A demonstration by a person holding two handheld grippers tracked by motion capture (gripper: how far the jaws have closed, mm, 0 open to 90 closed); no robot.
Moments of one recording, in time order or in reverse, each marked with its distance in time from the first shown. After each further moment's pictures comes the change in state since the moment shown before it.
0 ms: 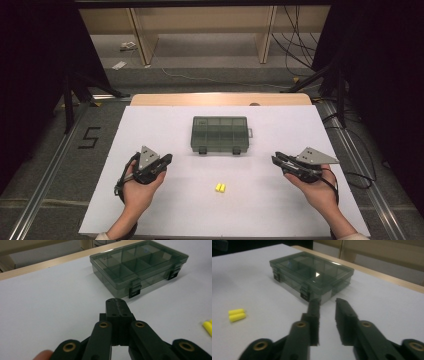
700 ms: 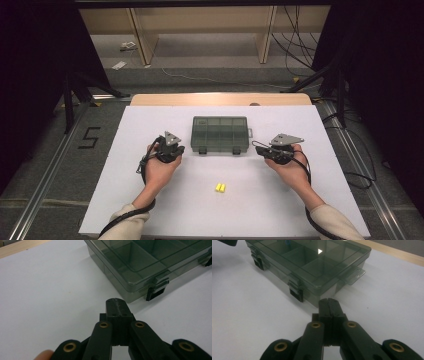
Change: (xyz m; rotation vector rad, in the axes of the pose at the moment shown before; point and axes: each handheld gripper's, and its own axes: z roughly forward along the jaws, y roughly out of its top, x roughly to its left) left arm 0.002 0.017 0.084 0.198 0.008 0.034; right arm -0.006 0.011 0.079 0.170 0.023 0.026
